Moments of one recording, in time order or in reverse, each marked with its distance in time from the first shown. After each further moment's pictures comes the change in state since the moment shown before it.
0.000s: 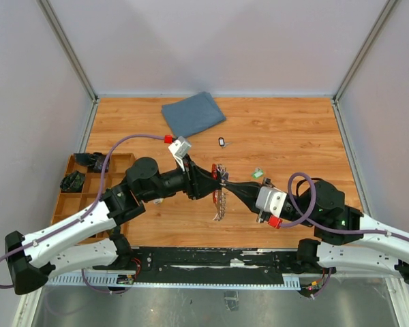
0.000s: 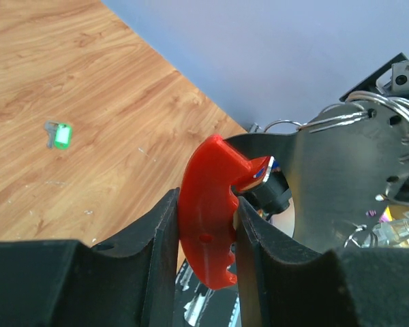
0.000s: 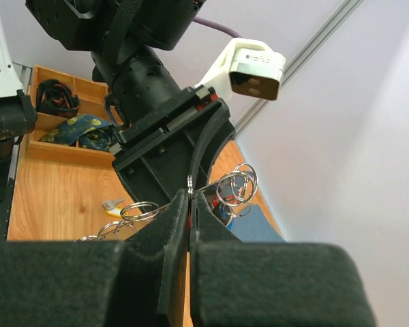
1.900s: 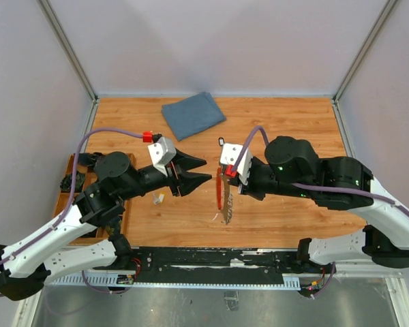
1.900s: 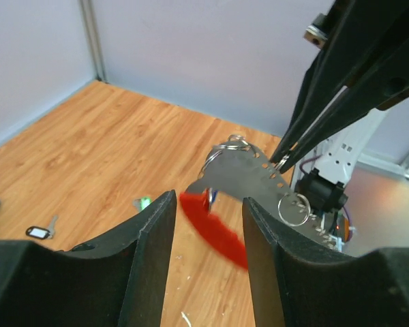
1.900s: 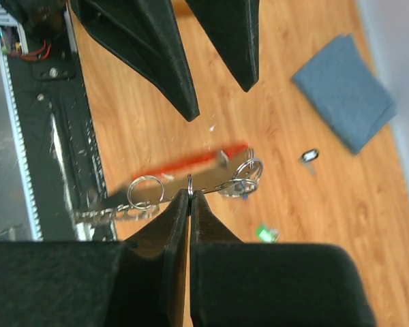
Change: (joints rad) left arm 0.000 -0.115 0.204 -0.179 -0.008 0.458; right arm -0.010 0.483 0.882 -1.023 0.122 0.298
